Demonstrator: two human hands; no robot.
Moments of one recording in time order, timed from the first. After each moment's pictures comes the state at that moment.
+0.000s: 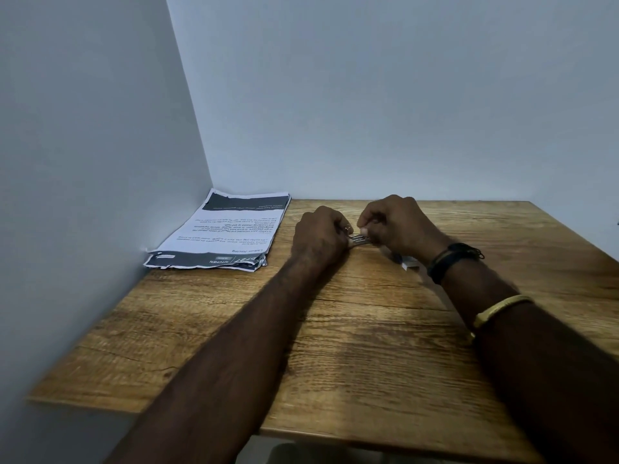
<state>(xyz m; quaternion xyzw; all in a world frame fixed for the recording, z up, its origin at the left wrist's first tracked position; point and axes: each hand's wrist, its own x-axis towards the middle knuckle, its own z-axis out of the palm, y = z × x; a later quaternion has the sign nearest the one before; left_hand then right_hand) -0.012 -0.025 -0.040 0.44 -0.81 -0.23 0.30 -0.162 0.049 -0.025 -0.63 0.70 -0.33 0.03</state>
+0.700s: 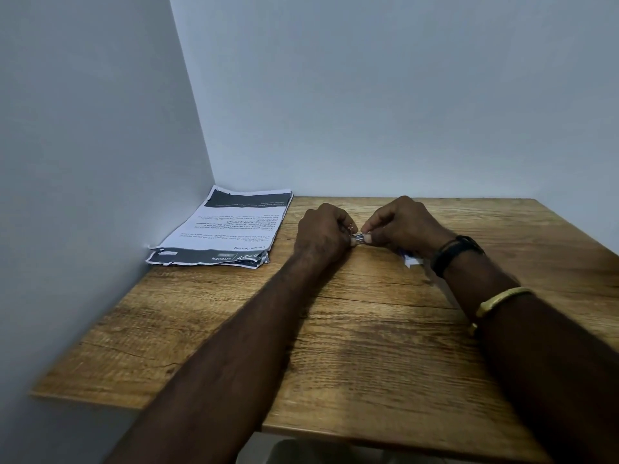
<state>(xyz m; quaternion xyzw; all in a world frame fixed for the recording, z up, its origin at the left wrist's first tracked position) -0.012 -0.024 -0.040 0.43 -0.82 -0.24 0.29 -0.174 0.044 -0.031 -0.56 0.72 -0.37 0.17</state>
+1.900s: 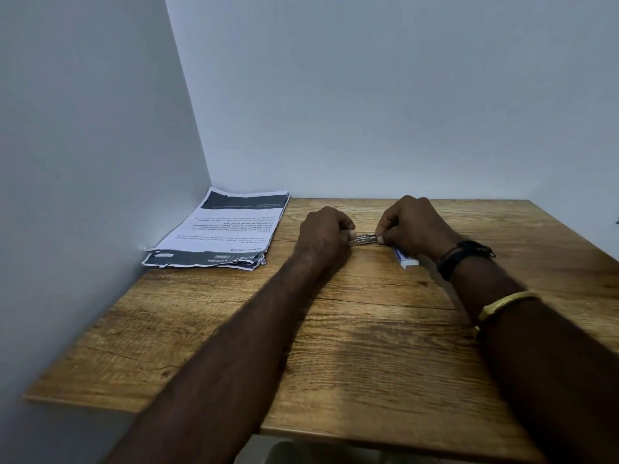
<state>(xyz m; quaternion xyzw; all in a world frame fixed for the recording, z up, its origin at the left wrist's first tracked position) -0.016 -0.022 -0.044 0.41 -0.84 -0.22 0.30 -0.183 0.054 -0.028 -0.58 0.76 -0.29 0.05</state>
